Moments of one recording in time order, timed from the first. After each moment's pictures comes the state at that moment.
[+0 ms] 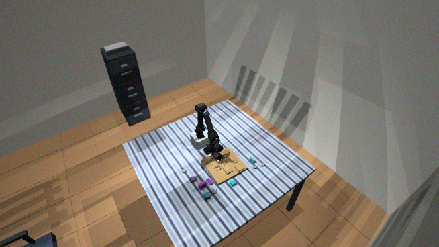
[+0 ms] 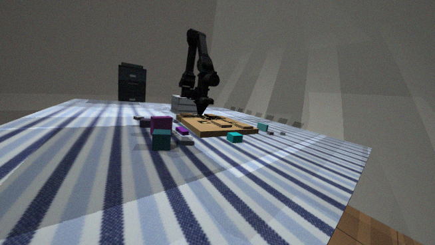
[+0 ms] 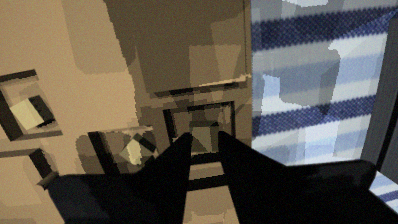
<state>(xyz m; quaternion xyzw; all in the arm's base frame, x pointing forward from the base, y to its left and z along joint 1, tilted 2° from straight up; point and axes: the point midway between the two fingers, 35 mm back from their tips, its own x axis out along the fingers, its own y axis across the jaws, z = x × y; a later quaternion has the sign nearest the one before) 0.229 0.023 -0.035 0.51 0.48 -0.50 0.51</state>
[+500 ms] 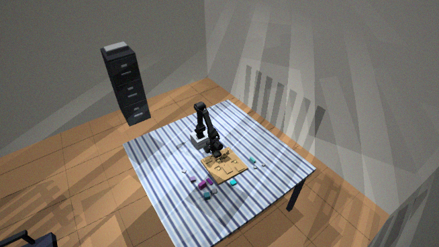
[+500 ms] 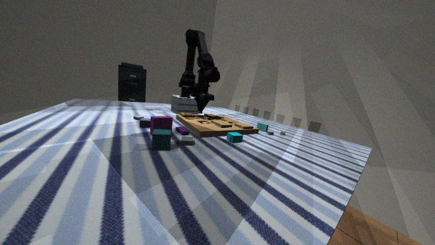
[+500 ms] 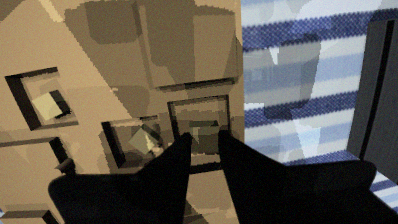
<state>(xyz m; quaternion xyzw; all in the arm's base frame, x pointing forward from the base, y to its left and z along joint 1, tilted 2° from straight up) 0.228 0.023 -0.016 0.51 0.48 -0.50 0.51</state>
